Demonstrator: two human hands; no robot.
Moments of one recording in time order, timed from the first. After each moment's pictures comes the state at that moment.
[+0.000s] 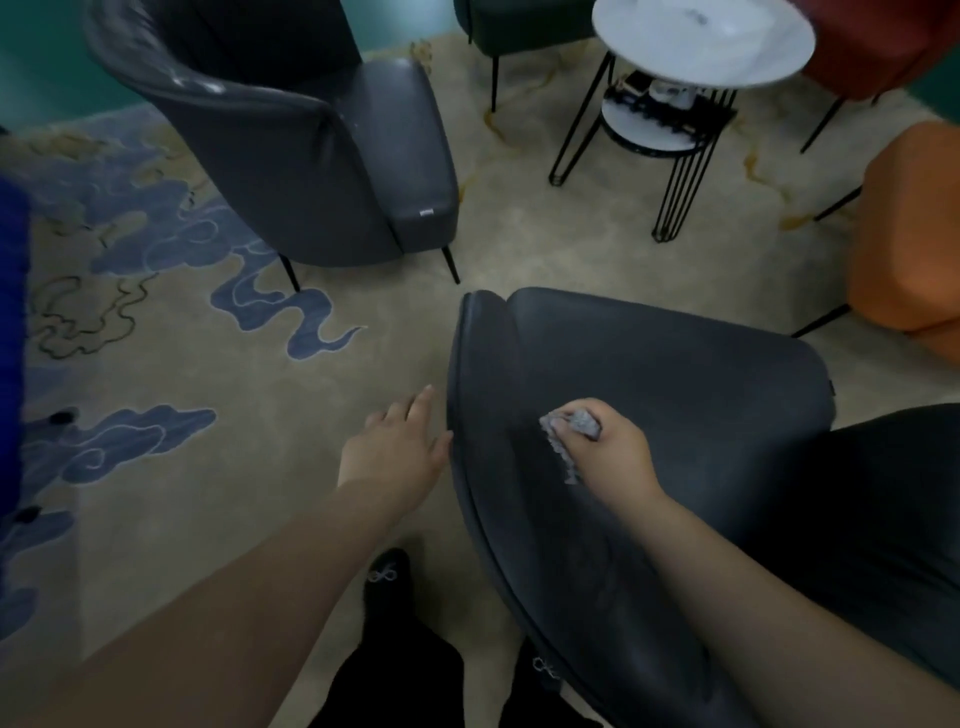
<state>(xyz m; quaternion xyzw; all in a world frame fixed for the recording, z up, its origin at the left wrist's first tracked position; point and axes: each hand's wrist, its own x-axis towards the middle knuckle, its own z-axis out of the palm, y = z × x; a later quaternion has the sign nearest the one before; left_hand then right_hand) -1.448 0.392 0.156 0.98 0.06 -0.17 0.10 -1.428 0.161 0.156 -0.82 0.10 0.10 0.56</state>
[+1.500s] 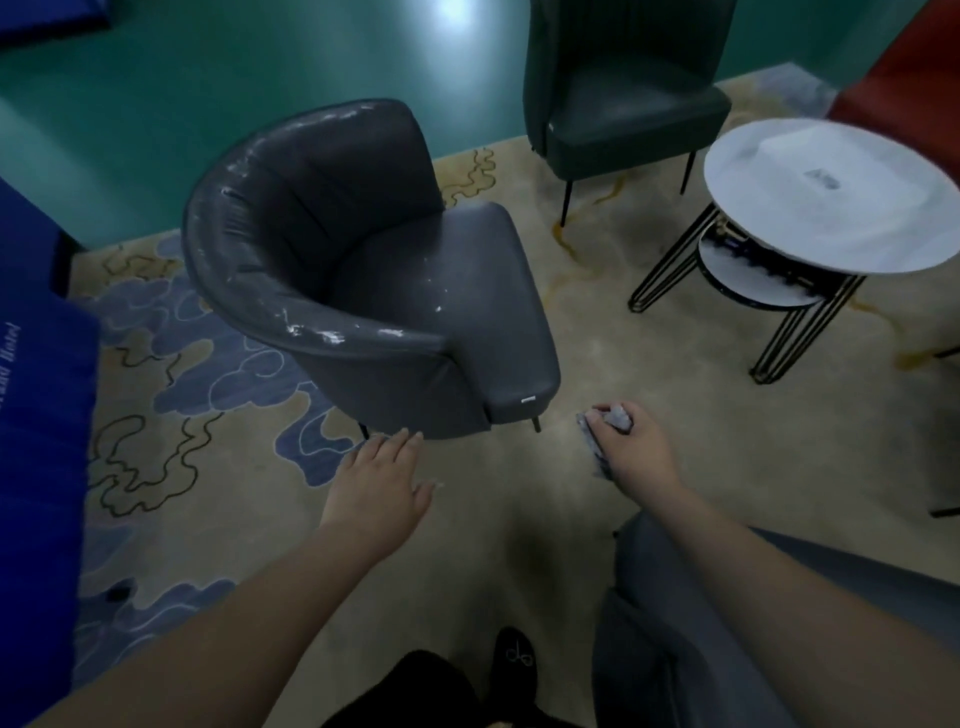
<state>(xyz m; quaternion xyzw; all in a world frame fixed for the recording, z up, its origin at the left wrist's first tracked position) -1.071 0.690 0.214 0.99 0.01 -0.14 0.03 -0.988 0.413 0.207 -0.81 0.16 0.11 0.55</state>
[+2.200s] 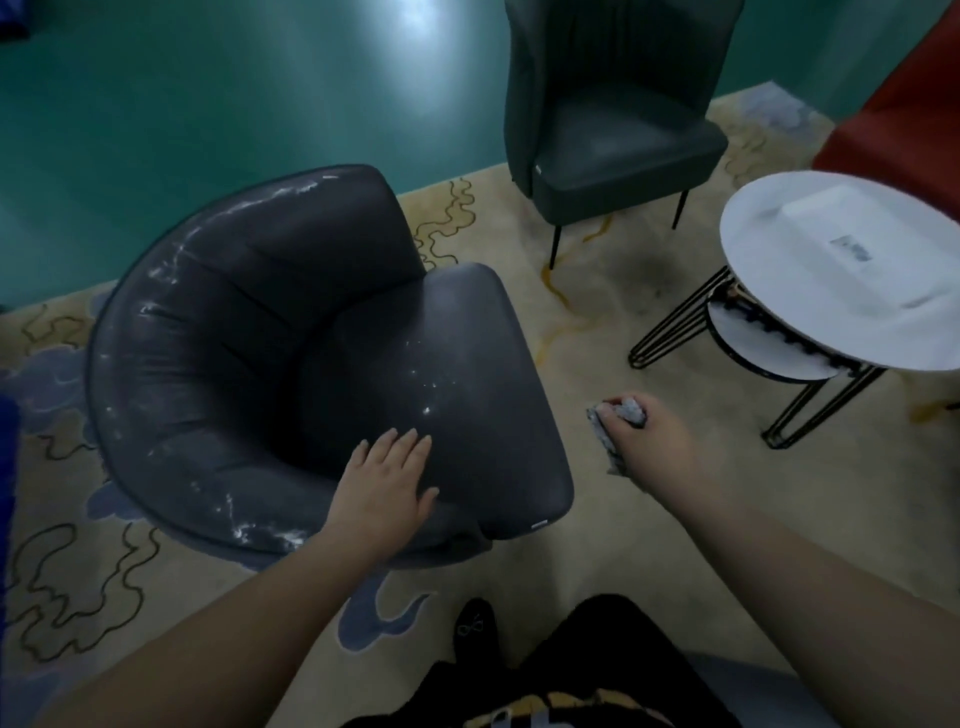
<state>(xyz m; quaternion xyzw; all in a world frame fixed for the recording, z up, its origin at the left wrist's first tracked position) -0.782 0.762 0.180 0.99 -0.06 -0.15 -0.02 -0.715 0.468 0.221 -0.83 0.16 0.12 0.52</state>
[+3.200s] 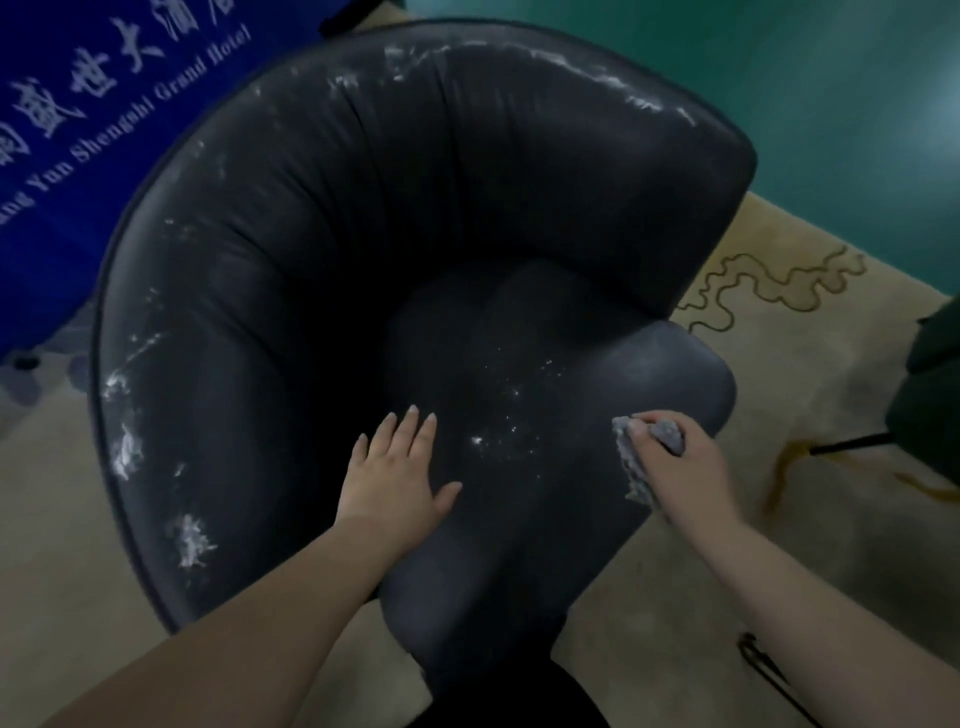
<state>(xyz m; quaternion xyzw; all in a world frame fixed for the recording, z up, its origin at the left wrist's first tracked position) -0.625 0.714 0.047 0.84 0.48 -0.19 0.14 -0.358 0.606 0.082 -0.83 -0.24 0.34 0.38</state>
